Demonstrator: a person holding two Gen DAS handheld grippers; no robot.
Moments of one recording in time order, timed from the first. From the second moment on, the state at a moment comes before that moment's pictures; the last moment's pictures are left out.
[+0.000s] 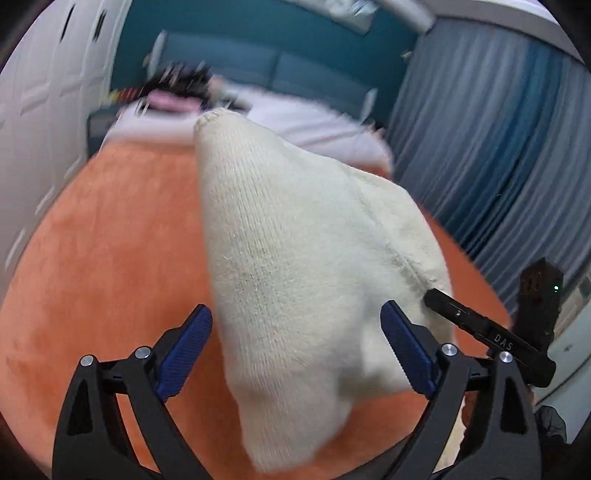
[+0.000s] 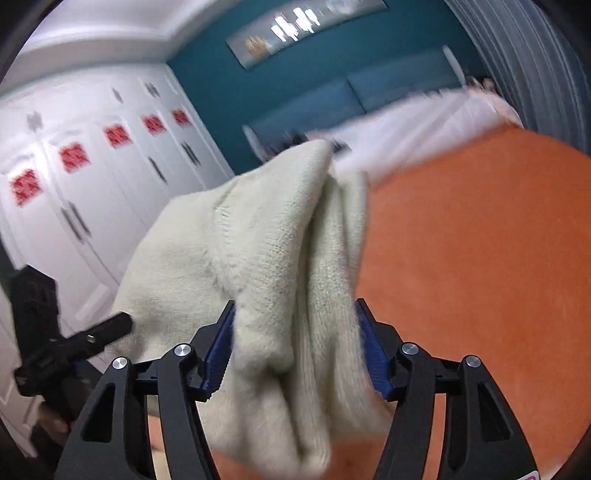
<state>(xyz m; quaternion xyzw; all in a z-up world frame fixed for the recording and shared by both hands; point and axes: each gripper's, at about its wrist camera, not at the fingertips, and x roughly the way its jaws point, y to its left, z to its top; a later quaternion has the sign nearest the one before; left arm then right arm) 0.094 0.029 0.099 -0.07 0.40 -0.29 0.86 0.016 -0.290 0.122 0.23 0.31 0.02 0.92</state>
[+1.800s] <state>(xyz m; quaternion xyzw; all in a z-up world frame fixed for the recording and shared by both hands) 0.086 0.024 -0.005 0.04 0.50 -0.17 0.85 0.047 -0.242 0.014 0.13 0.50 -0.04 0.86</state>
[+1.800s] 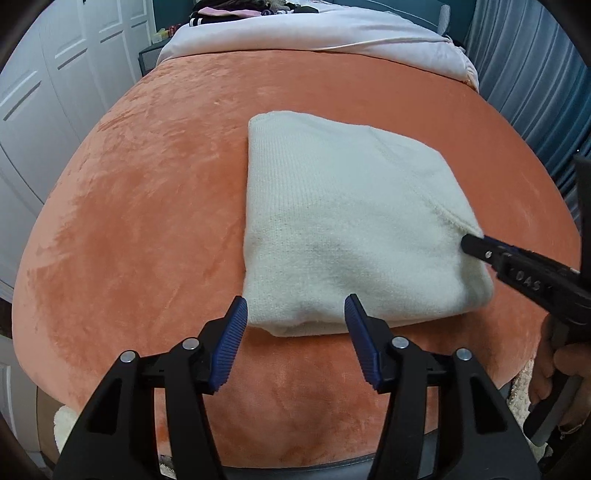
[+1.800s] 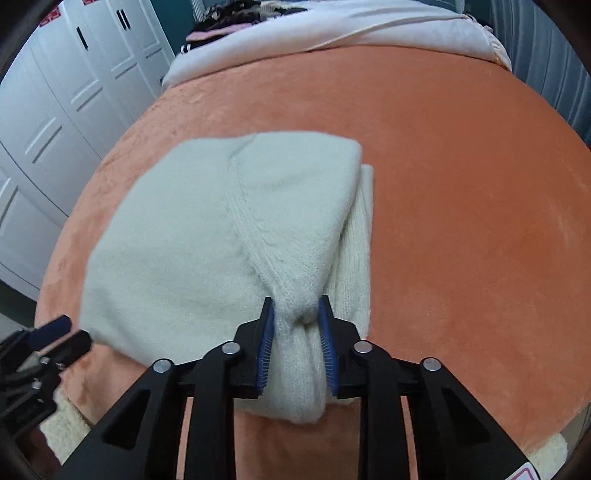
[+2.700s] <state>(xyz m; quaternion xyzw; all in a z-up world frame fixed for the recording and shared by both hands) 0.050 0.011 -0.018 0.10 0.48 -0.09 0.87 -0.024 -0.245 0.016 0.19 0.48 -0.07 0.85</state>
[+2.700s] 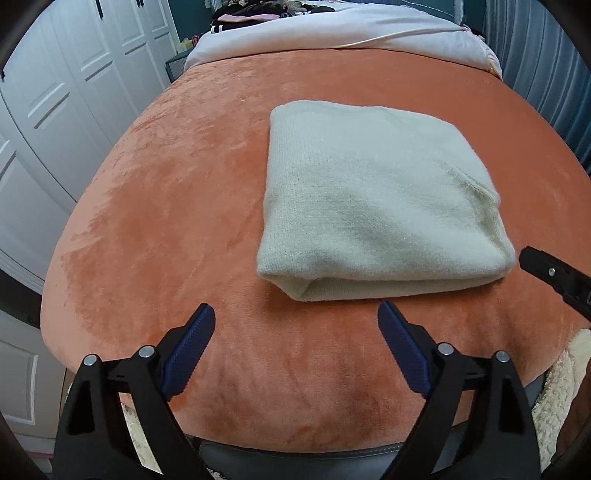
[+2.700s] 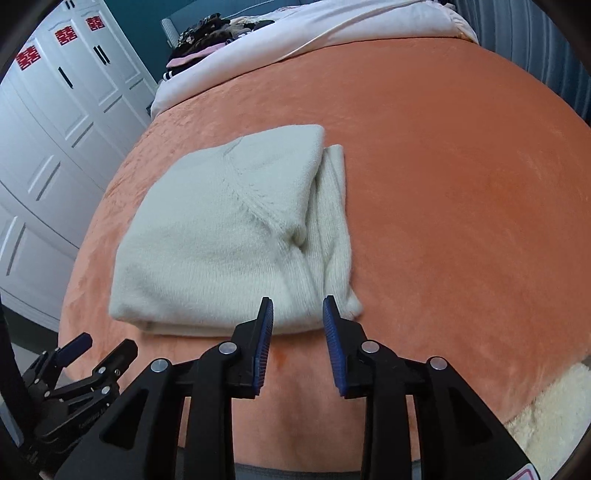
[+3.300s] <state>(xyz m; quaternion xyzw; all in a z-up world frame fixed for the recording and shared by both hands) 0.004 -0.002 -0.034 0.08 0.47 -0.09 0.87 -0.103 -0.213 0.006 0.15 0.45 -0.12 0.87</state>
